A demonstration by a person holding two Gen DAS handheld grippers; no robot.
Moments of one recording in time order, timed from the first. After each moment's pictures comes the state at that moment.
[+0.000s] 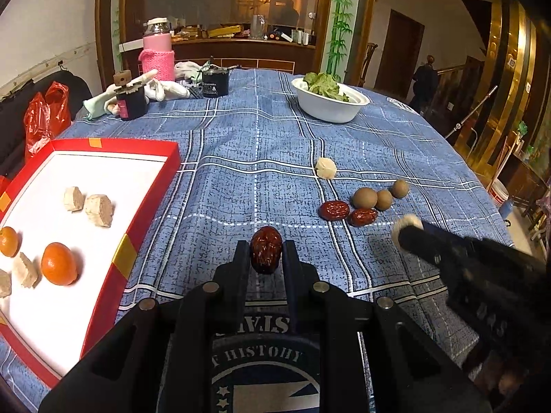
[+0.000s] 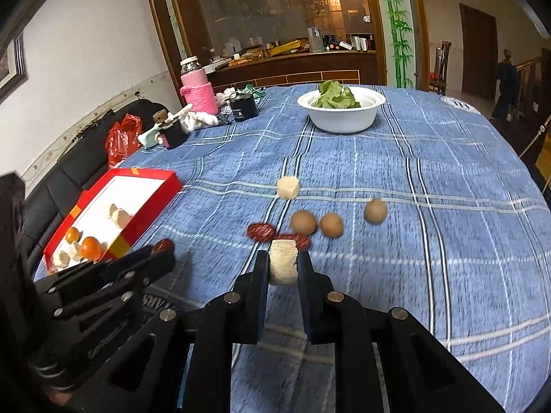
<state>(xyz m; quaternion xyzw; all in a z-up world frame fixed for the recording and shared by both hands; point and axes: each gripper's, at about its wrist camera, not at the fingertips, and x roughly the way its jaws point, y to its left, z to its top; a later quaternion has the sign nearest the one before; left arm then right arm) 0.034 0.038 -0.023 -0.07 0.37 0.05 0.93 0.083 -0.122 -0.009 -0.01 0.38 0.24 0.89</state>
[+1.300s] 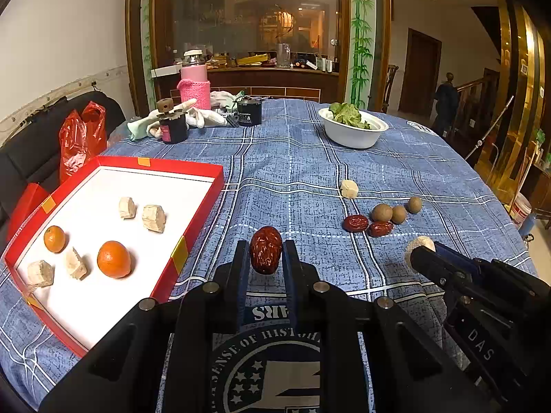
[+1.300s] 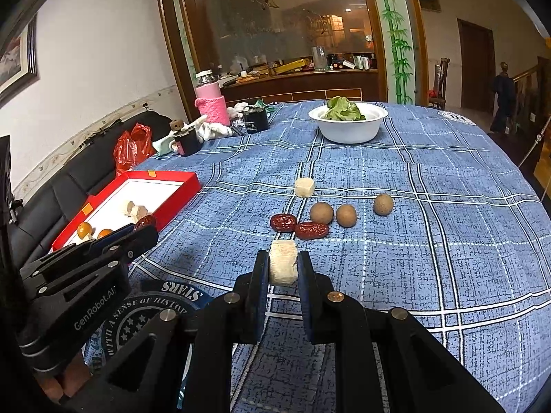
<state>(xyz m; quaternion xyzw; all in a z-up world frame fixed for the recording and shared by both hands) -0.002 0.040 -0.005 -0.05 0.31 0.12 0.94 0.045 -0.120 -0.008 -0.01 0.33 0.25 0.91</state>
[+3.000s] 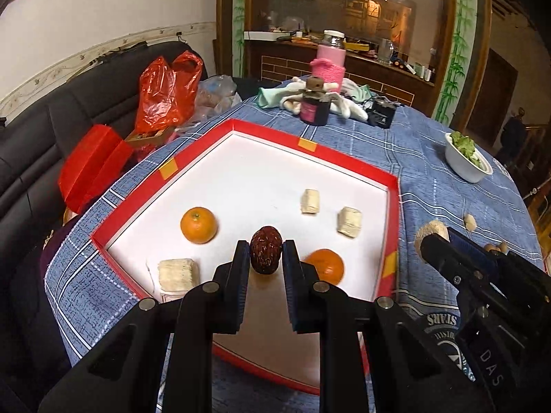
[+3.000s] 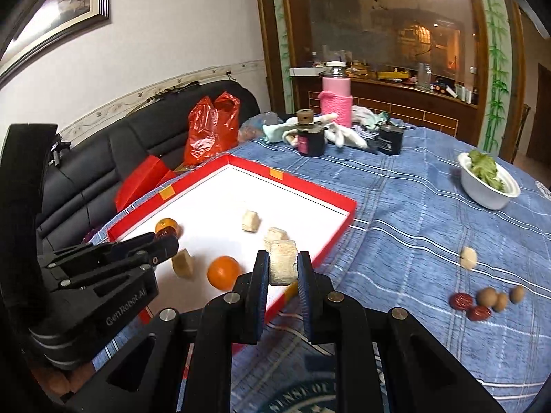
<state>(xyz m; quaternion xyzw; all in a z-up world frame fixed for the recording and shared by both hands) -0.037 0.203 0.001 -0.13 0.36 0.25 0.89 0.023 0.065 0.023 -0.10 0.32 0.38 0.86</state>
